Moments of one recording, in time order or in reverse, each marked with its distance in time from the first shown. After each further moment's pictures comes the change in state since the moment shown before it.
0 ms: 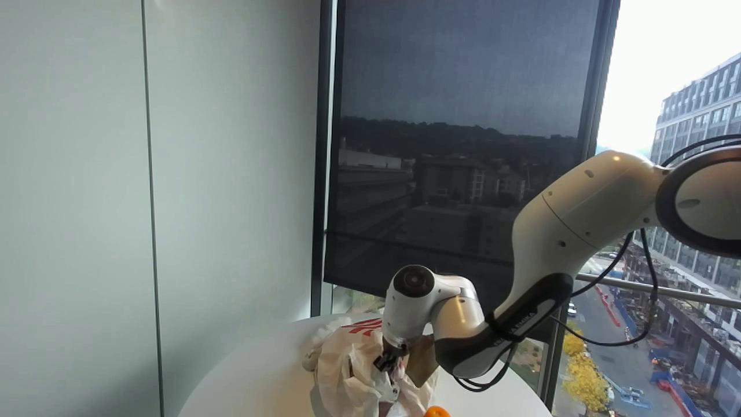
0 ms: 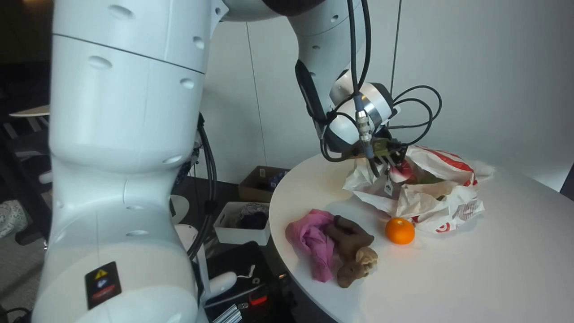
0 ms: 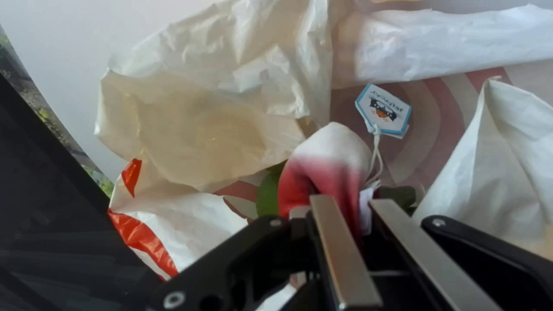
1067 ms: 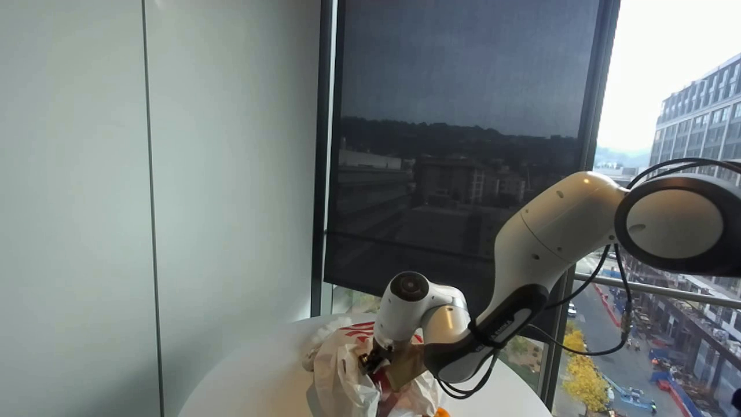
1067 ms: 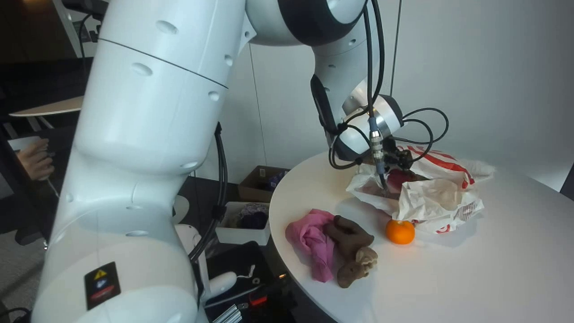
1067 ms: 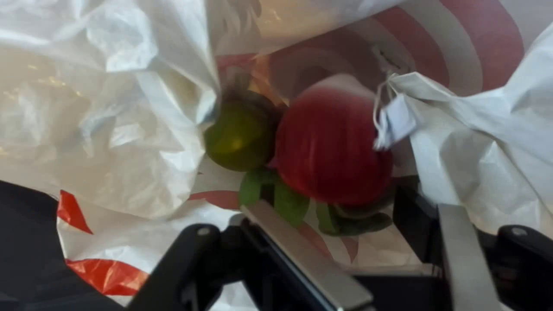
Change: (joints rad) arm -0.005 0.125 -0.016 0.109 0.036 0.101 0.171
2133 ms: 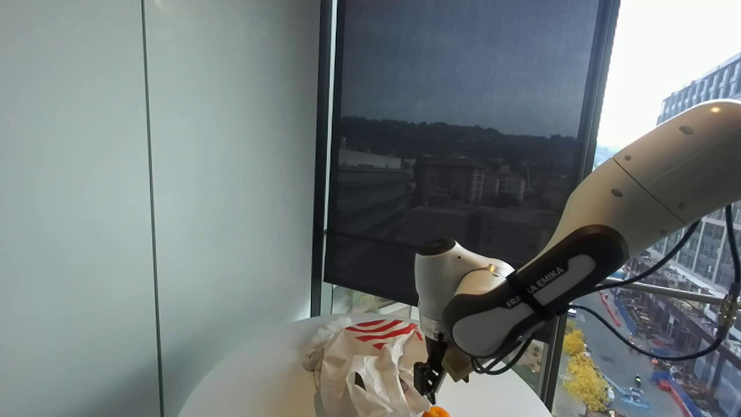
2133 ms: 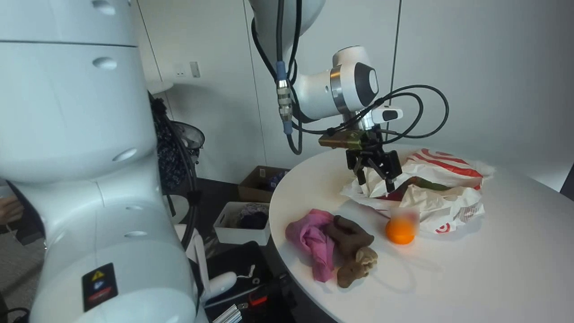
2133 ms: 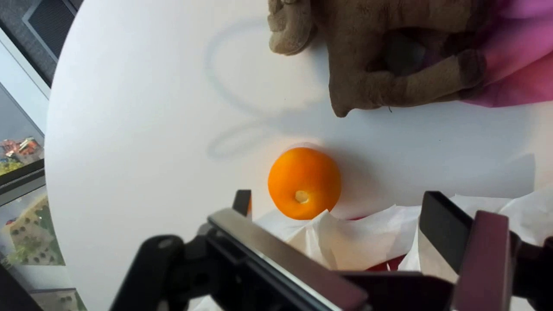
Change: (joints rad) arm -0.013 -0.408 0.046 -0.360 0.623 -0.432 -0.439
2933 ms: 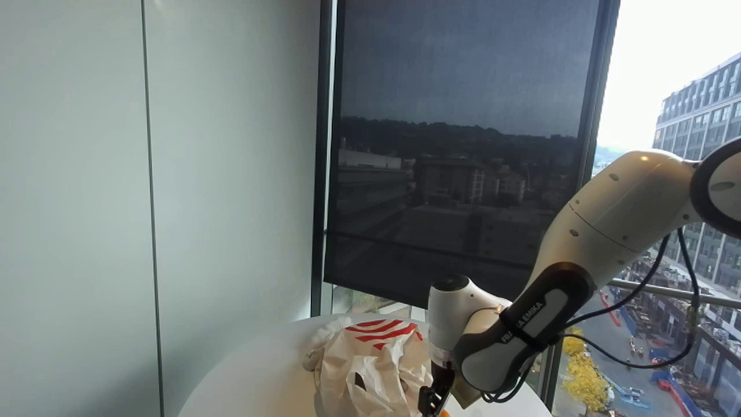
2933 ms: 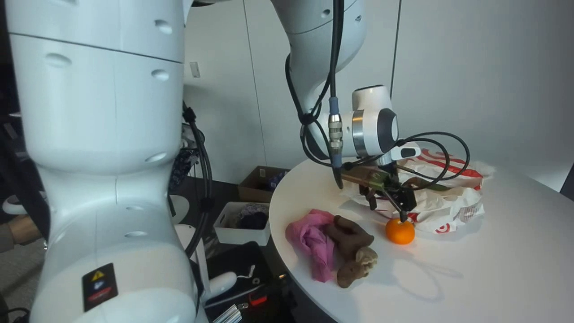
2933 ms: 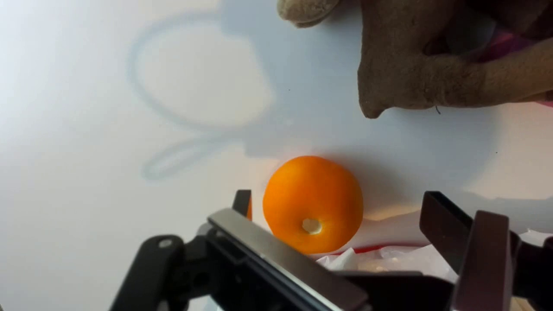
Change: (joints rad) arm -0.001 0.180 -0.113 -0.011 -0.037 0.274 -0.081
